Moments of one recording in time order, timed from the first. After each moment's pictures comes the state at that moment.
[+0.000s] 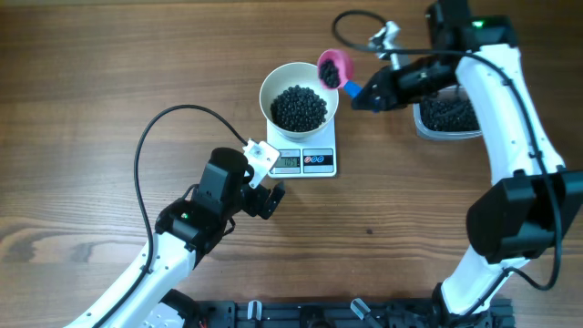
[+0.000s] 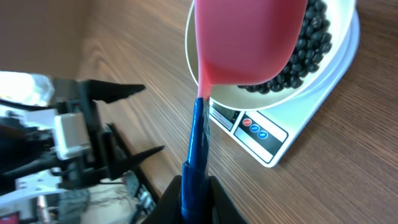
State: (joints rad) left arm -0.49 1.12 0.58 -0.25 0.03 0.16; right arm 0.13 1.93 1.83 -1.37 -0.80 -0.28
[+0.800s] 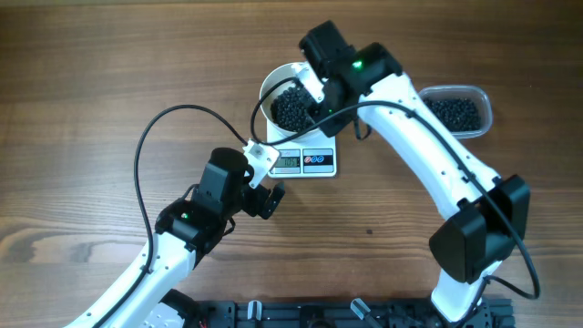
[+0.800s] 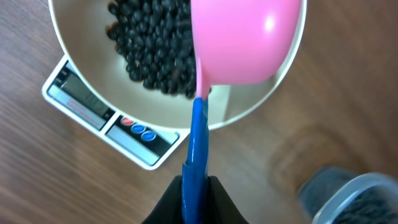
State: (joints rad) left arm -0.49 1.12 0.58 -0.25 0.03 0.16; right arm 0.57 1.93 1.83 -1.21 0.13 -0.21
